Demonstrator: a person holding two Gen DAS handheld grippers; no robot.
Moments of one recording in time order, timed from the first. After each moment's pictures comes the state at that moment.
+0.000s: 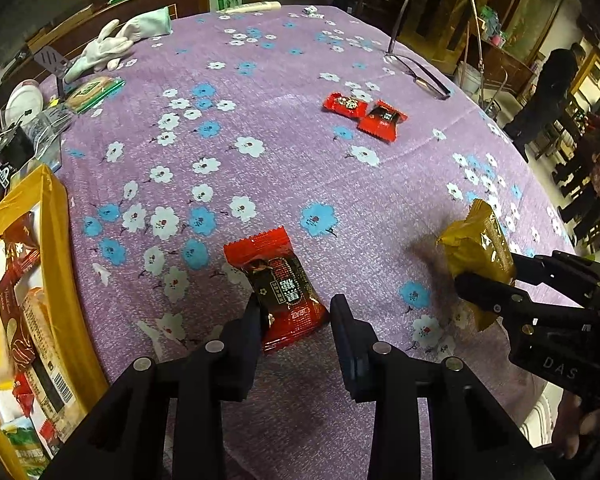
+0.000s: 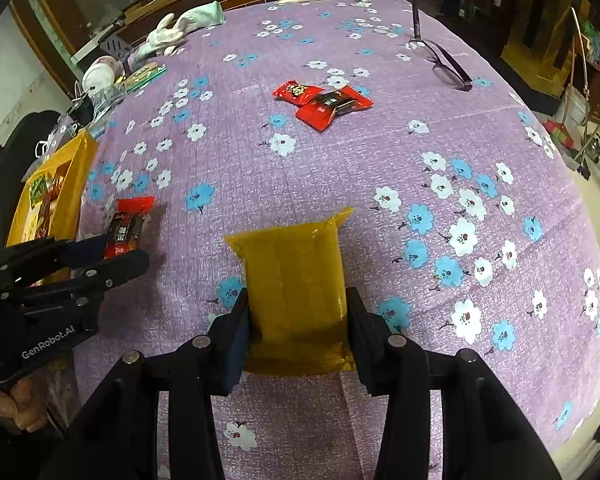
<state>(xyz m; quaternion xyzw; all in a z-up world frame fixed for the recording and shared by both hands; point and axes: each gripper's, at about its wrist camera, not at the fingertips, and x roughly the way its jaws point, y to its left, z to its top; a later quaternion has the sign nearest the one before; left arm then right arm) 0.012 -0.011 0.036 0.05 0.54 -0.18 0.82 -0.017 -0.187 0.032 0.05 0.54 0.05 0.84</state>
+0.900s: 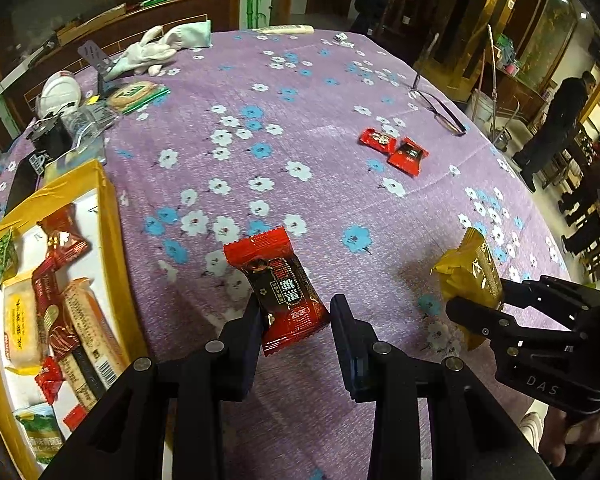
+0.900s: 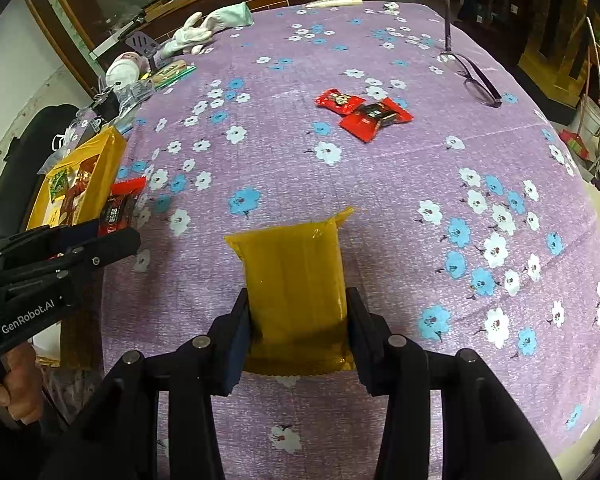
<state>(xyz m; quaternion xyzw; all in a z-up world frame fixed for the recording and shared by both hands) 0.009 0.030 0.062 0.01 0.52 -0.15 0.84 -0.017 -0.158 0.043 0.04 0.54 0.09 0.84</state>
